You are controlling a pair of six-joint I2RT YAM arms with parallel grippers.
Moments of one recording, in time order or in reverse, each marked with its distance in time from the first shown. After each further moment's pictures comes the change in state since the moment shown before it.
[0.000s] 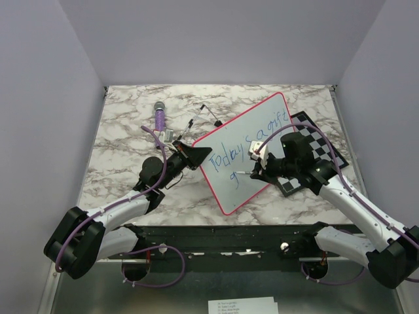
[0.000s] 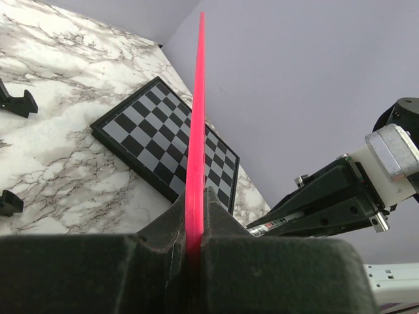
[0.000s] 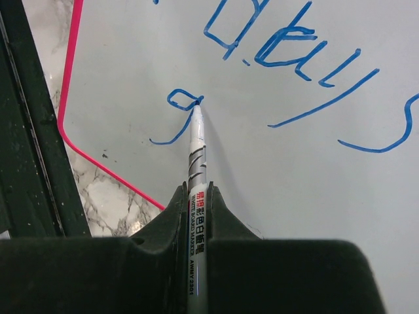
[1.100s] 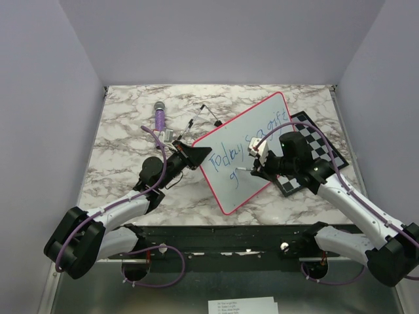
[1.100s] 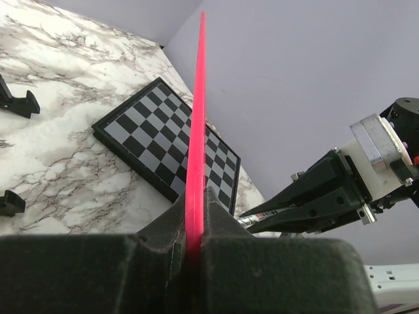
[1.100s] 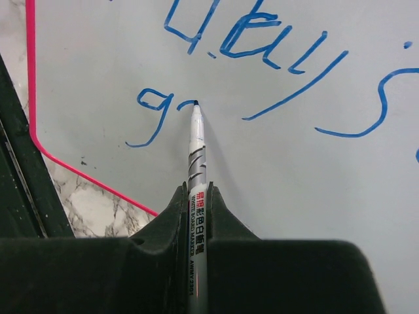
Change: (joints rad) left arm 0.000 0.000 0.000 0.000 -0.001 0.001; right arm -0.002 0.021 -0.013 0.046 0.097 0.050
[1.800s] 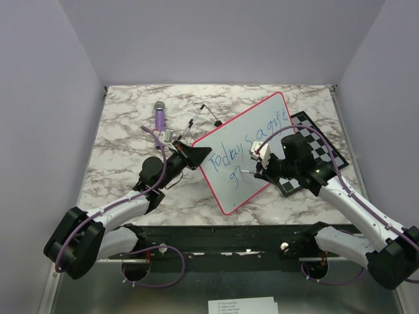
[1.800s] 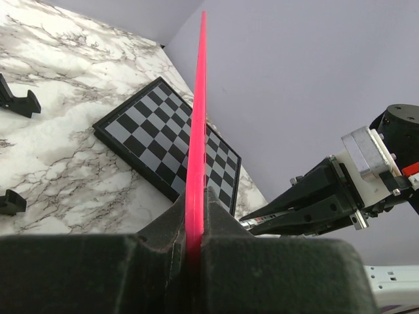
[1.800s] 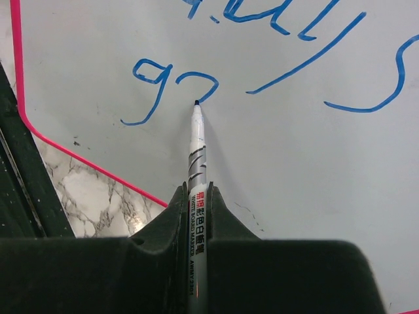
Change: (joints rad) left arm 0.000 -0.002 0.000 -0.006 -0.001 0.003; right arm -0.018 -0.027 -0.031 -0.029 0.001 -0.038
